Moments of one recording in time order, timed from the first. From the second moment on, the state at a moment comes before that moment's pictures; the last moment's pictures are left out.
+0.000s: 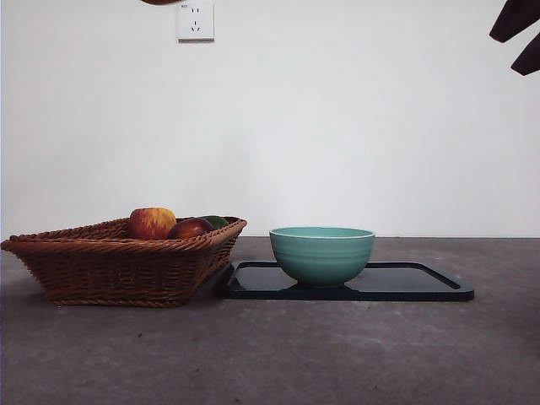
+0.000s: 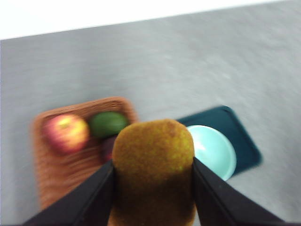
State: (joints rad) left arm -0.52 1.40 1.72 -0.94 -0.04 -0.17; right arm 0.48 0.72 0.80 -0.85 -0.42 0.13
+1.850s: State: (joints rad) left arm -0.42 1.57 0.96 -0.29 -0.14 -0.28; right arm 0.48 0.72 0.80 -0.84 -0.35 0.15
